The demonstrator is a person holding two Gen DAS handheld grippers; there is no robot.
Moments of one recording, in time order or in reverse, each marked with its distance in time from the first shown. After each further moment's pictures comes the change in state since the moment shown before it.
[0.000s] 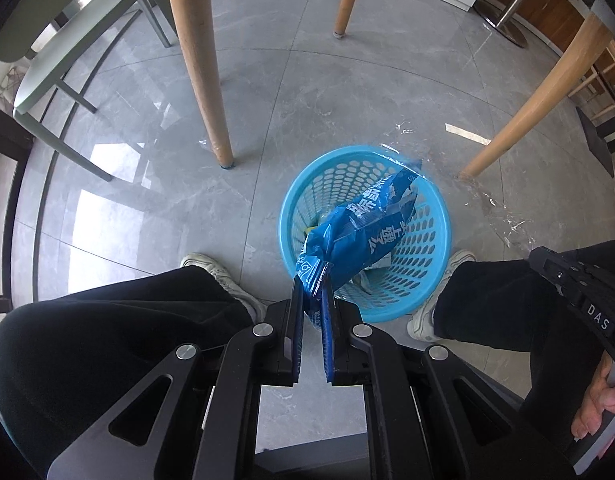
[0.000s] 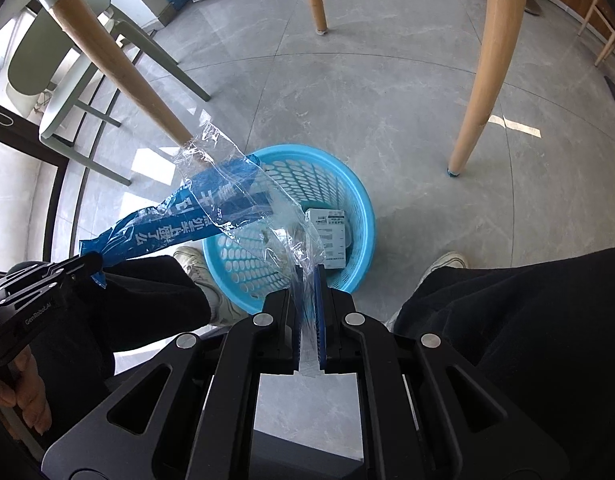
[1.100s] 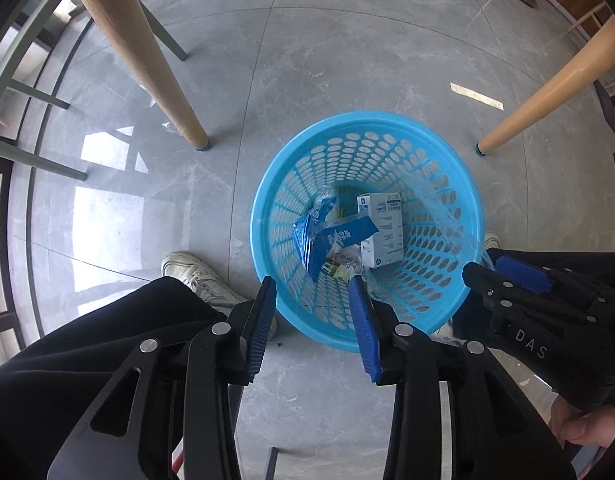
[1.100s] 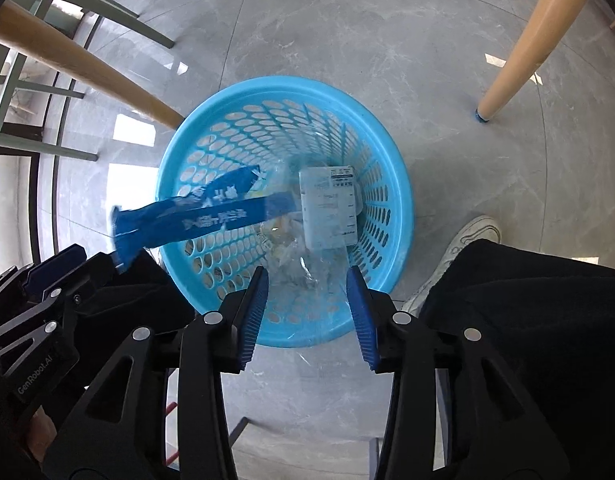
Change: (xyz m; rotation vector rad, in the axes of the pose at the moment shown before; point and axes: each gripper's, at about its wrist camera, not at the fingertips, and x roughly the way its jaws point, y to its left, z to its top) left arm 0.091 -0.021 0.038 0.046 0.142 0.016; right arm 0.133 -0.001 0.025 0.078 0.231 0.003
